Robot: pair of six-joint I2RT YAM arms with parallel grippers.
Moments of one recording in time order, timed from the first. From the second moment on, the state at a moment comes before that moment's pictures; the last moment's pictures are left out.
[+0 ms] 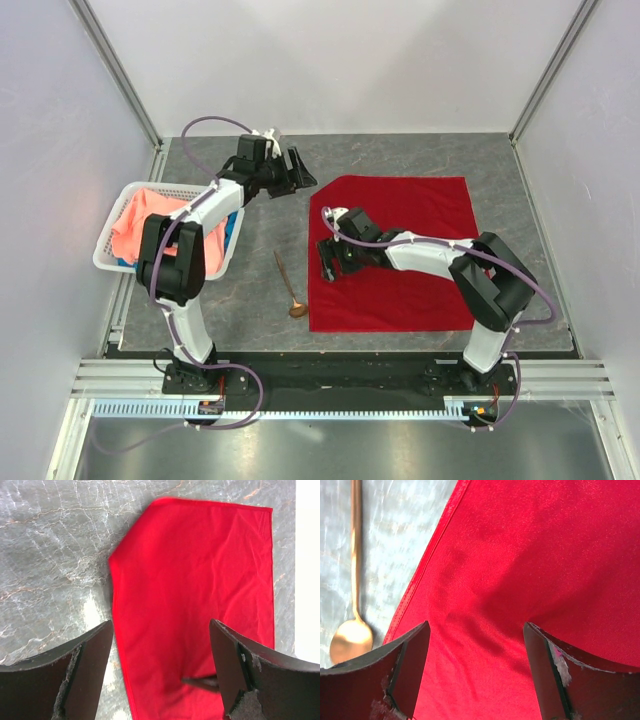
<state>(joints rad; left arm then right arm) -0.28 1.88 1.41 -0.17 0.39 -0.54 0.73 1.79 1.04 -0.16 -0.14 0.30</state>
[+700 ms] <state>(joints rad) -0.34 2.06 1.41 -0.15 0.26 -0.58 0.78 1.49 1.02 -0.27 -0.13 0.37</state>
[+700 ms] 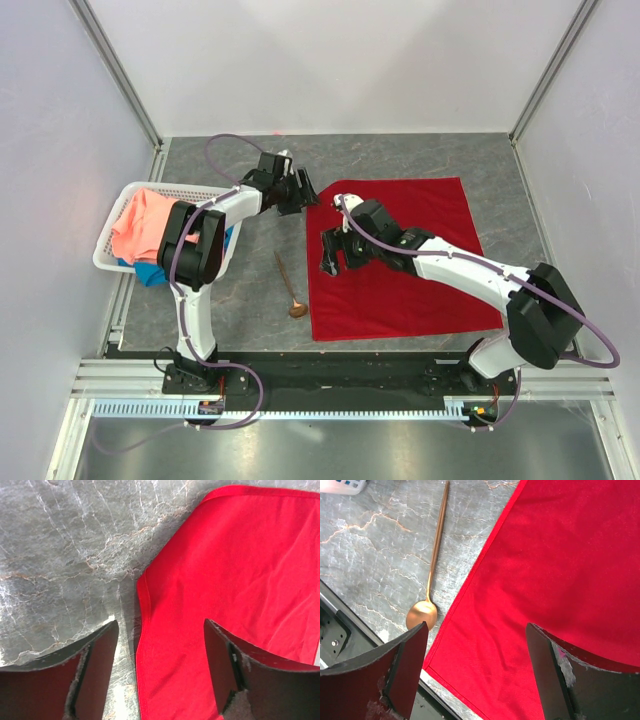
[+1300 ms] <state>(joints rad) -0.34 2.11 1.47 -0.17 0.26 -0.60 0.78 1.46 1.02 -0.29 -0.11 0.40</state>
